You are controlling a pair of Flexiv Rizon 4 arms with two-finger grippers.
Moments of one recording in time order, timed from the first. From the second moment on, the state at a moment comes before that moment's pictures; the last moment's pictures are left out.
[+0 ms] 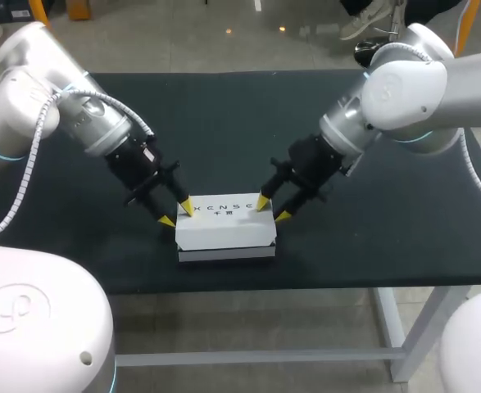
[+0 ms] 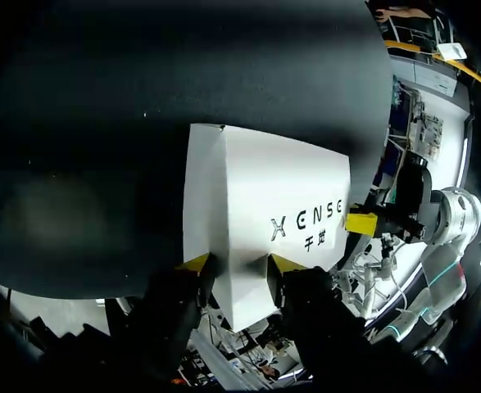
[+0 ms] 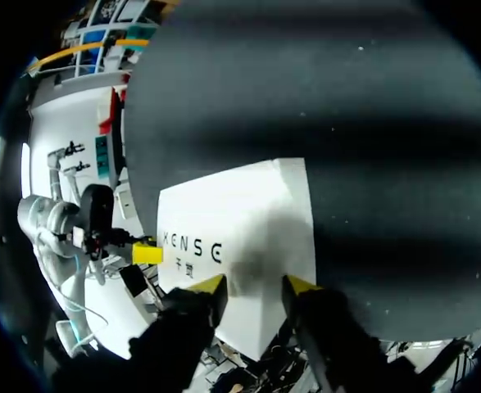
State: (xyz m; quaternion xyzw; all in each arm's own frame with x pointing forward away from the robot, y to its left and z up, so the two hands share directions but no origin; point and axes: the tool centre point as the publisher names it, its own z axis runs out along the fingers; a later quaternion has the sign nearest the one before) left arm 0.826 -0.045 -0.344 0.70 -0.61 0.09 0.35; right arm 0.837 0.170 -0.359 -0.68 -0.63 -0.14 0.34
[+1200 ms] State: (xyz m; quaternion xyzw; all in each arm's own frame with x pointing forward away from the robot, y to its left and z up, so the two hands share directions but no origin) left arm 0.823 -0.044 -0.347 0.71 -0.61 0.09 0.35; right arm 0.839 0.171 -0.360 -0.67 -0.64 -0.13 0.35
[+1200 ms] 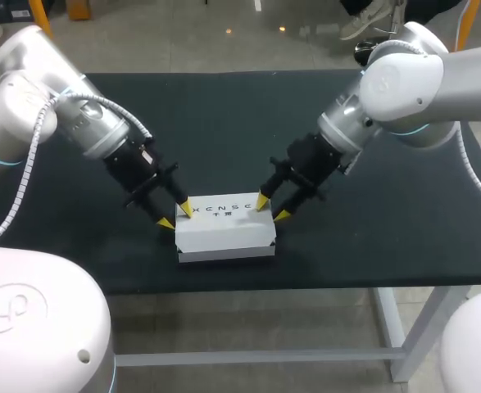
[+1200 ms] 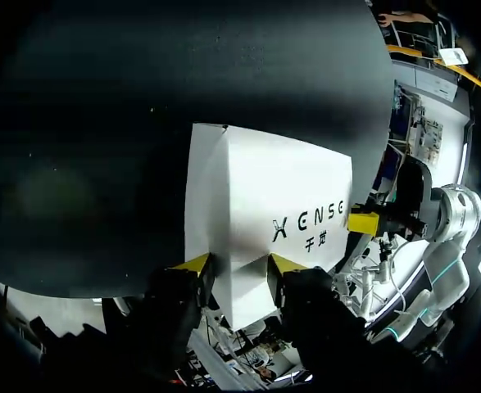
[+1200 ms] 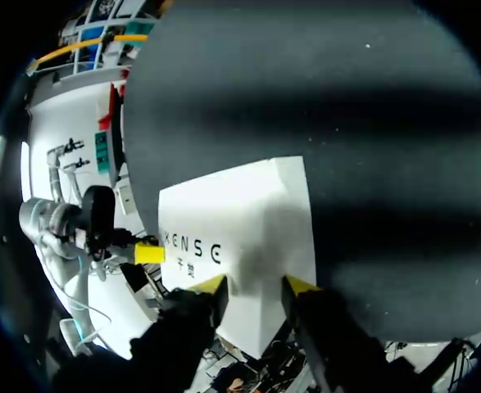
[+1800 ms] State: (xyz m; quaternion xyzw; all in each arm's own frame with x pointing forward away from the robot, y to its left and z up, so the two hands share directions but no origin) left arm 0.822 -0.044 -0.345 0.70 -0.61 0.09 0.36; right arm 0.838 0.171 -0.358 -0.68 -0.62 -0.13 0.37
